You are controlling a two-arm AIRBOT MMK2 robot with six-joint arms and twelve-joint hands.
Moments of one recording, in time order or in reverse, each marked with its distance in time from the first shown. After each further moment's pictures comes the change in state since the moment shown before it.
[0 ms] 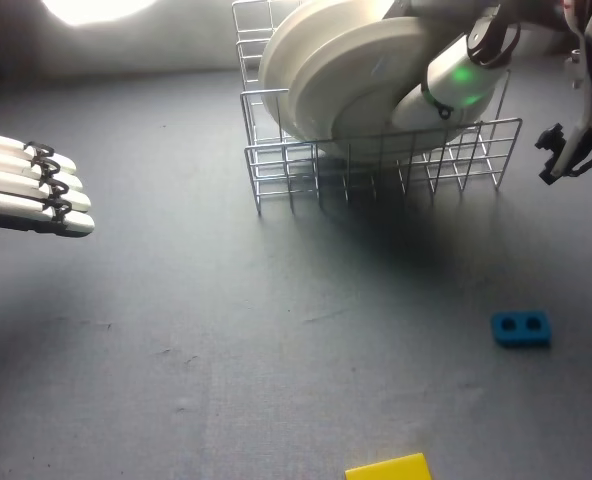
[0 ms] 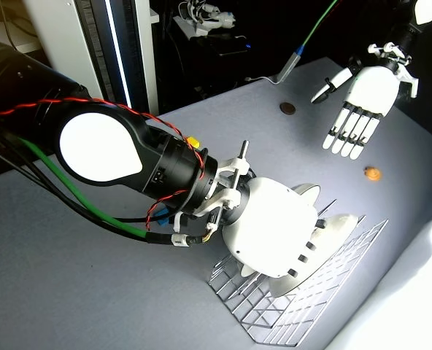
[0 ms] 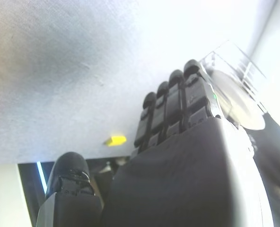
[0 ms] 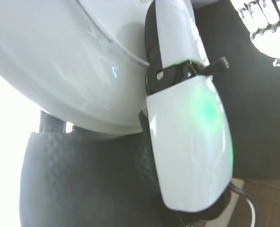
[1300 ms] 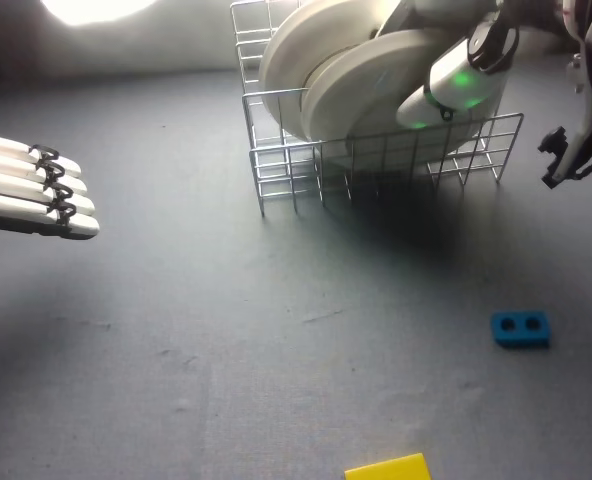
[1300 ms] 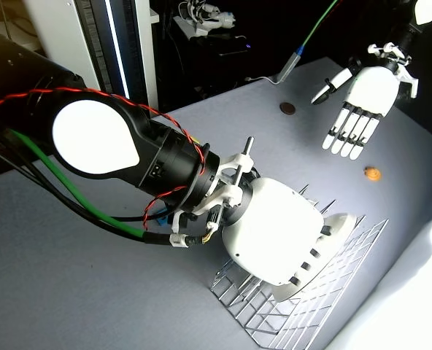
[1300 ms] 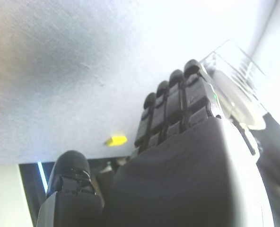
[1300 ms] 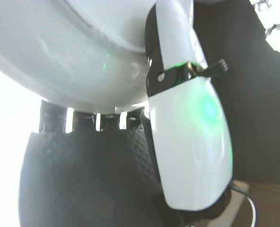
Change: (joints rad) left arm -0.002 -0.001 -0.004 0.001 -0.003 0.004; right arm 0.007 0.006 -0.017 -0.003 -0.020 -0.009
